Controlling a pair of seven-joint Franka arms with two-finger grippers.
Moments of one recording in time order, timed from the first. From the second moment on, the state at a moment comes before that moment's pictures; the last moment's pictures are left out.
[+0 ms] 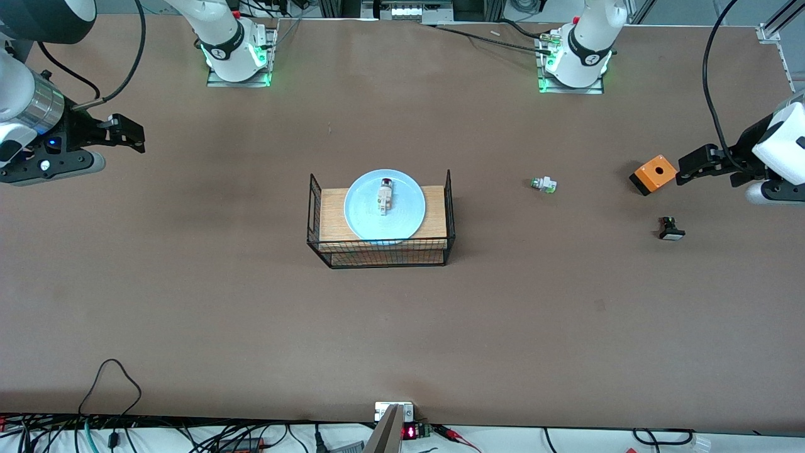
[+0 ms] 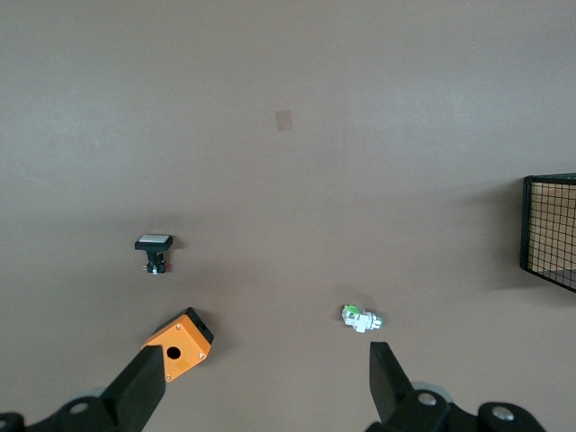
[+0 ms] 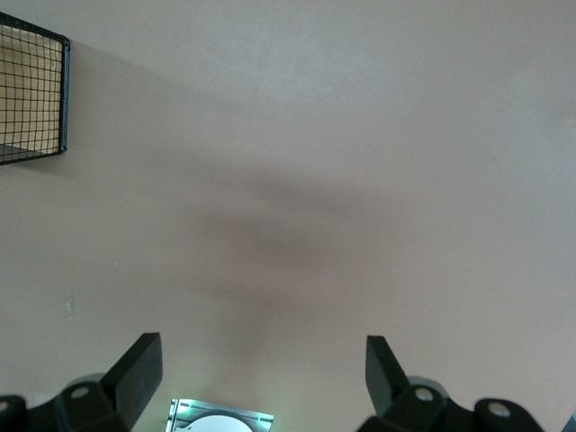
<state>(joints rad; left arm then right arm) 0.02 0.11 -0.03 -1.52 -0.02 1.58 0.01 0.07 0.03 0.01 -1.65 -0.08 1.53 -0.16</state>
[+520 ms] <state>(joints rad) 0.02 0.10 -0.07 -1.52 -0.04 1.57 0.01 0.07 0.03 0.01 -1.65 -0.08 1.53 -0.16</state>
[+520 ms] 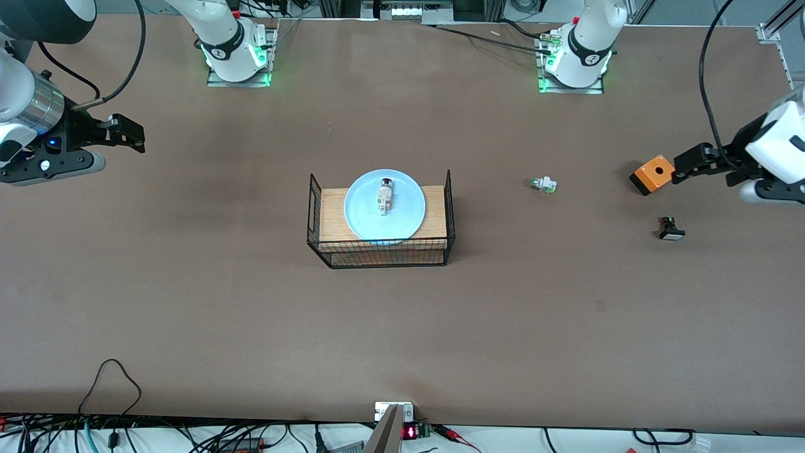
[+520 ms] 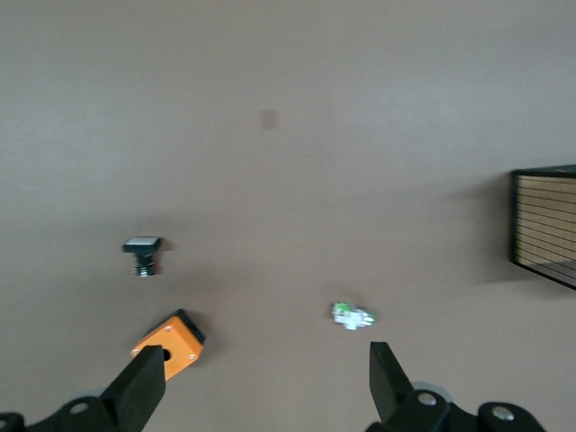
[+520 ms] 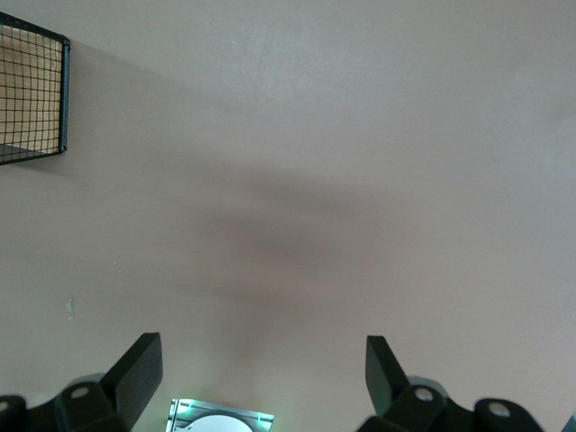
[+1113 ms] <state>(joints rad) -0.08 0.17 -0.48 -1.52 -0.08 1.67 -0.23 0.07 0.03 0.01 -1.65 -0.07 1.53 -0.16</state>
